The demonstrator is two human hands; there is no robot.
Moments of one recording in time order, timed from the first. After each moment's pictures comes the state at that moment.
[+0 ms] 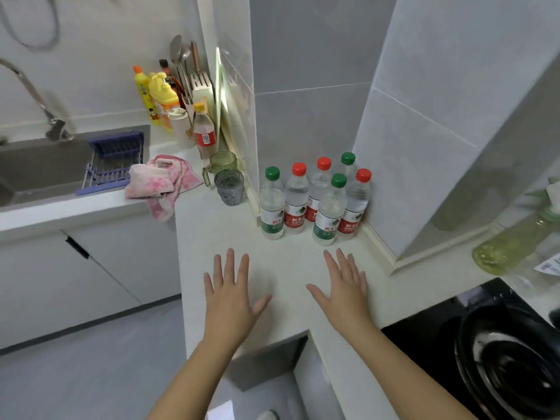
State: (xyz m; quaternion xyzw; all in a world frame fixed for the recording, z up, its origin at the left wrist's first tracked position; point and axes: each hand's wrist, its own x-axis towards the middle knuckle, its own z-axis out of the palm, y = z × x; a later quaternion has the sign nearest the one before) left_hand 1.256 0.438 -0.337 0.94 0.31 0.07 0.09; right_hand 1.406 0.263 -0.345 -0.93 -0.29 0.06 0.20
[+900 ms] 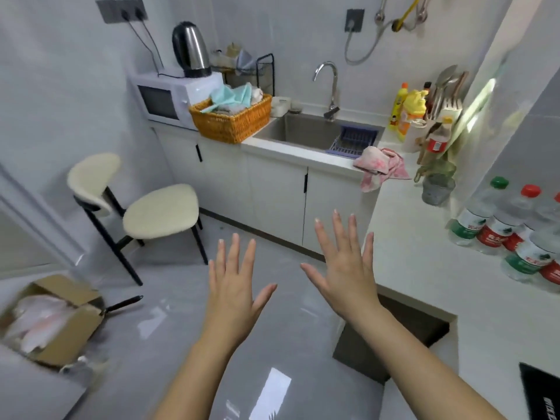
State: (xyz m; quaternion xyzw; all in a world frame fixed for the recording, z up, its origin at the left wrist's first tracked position) left_hand 0.867 0.279 -0.241 0.77 0.61 0.19 0.04; right_hand 1.082 0.287 -0.233 -0.67 -0.72 -0.05 0.17
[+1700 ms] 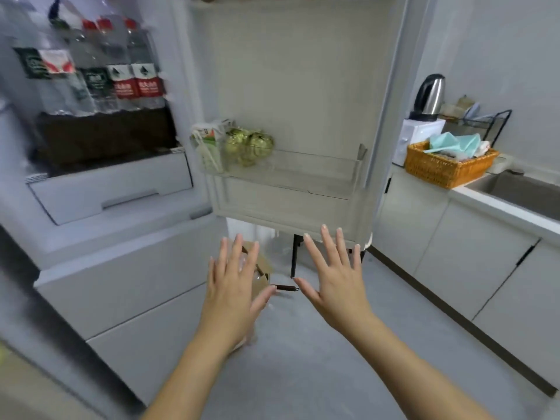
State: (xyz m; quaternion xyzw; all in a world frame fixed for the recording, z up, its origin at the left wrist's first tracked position) left_hand 0.364 0.088 -0.199 0.59 0.77 0.22 -0.09; right_hand 0.541 0.202 -0.201 -0.40 -0.89 -0.01 0.21
